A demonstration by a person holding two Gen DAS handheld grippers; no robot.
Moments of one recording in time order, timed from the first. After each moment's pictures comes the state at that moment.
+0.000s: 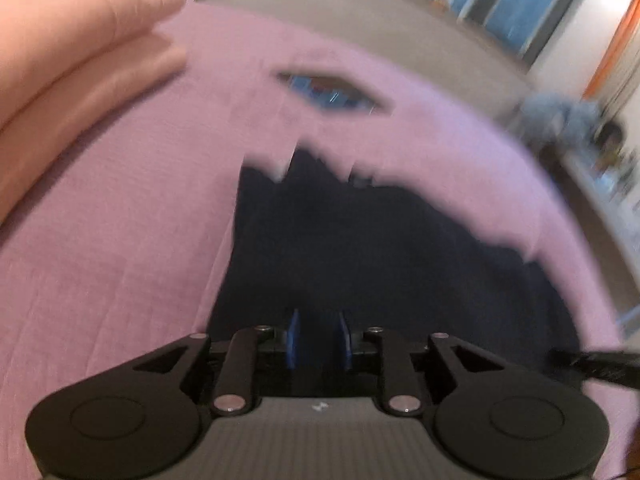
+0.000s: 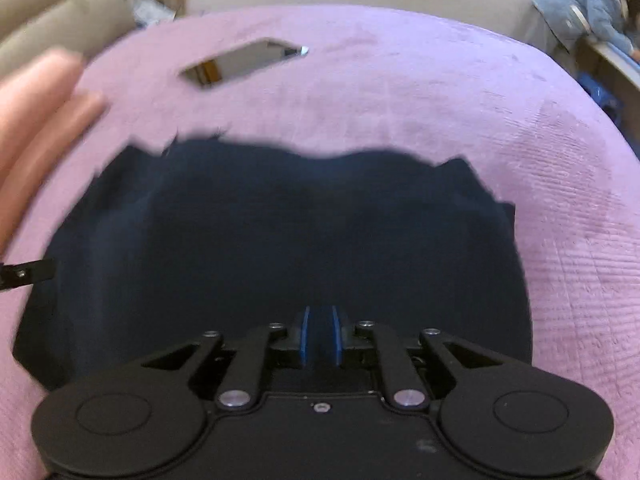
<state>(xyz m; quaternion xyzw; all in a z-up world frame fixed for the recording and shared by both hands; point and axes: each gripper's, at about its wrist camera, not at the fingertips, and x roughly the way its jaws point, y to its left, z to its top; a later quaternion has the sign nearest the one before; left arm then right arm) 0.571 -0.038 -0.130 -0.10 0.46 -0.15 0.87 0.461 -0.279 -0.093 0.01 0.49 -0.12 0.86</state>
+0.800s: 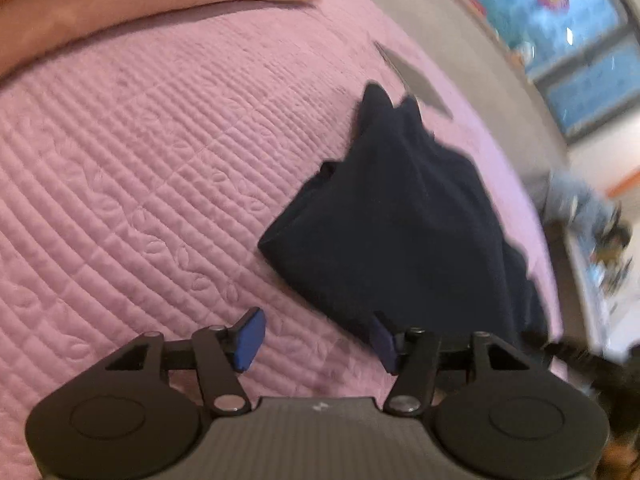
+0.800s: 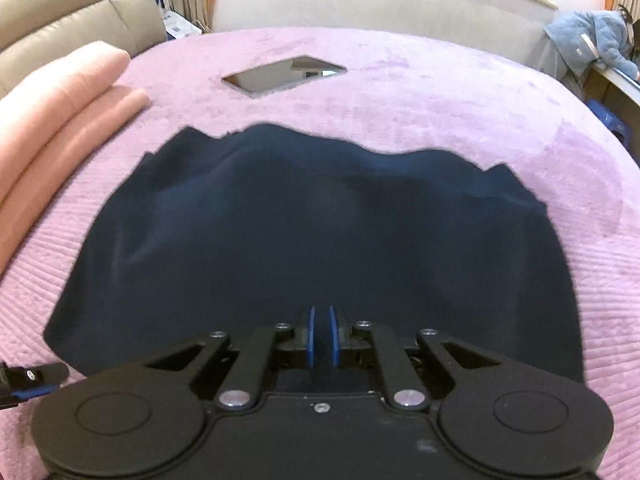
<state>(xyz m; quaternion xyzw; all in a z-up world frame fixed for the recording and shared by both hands) 0.469 0.057 -0.183 -0.32 0.46 -0.11 0.82 0.426 -0.238 -0.095 0.06 0.44 -0.08 0.89</state>
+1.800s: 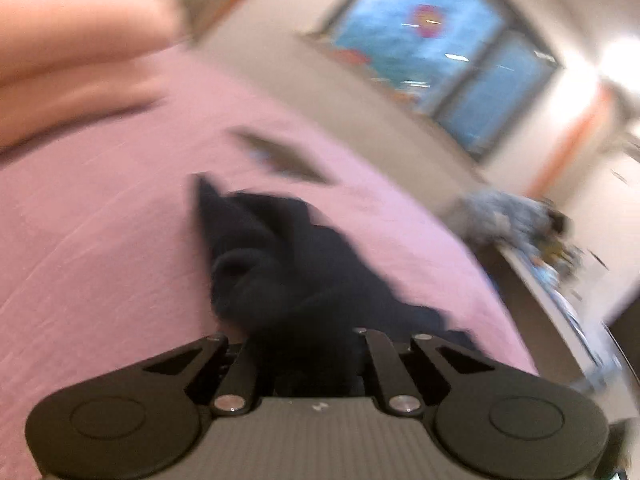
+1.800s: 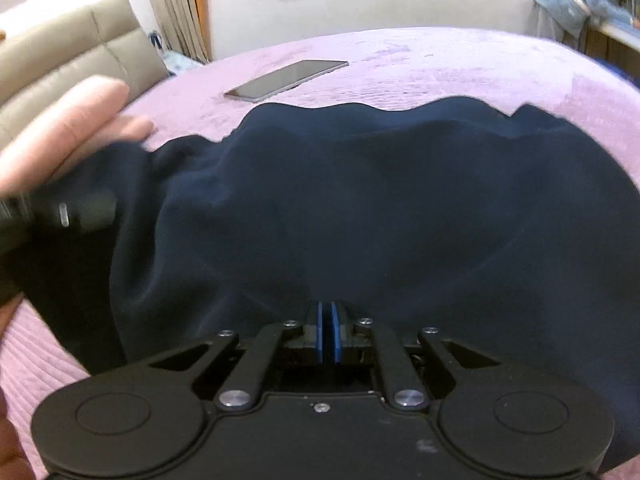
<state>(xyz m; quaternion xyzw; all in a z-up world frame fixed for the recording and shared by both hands) 0.533 -0.068 -0.119 -0.23 0.30 -0.23 0.90 0.414 -0.259 -0.142 0.18 0.38 -0.05 0.91</state>
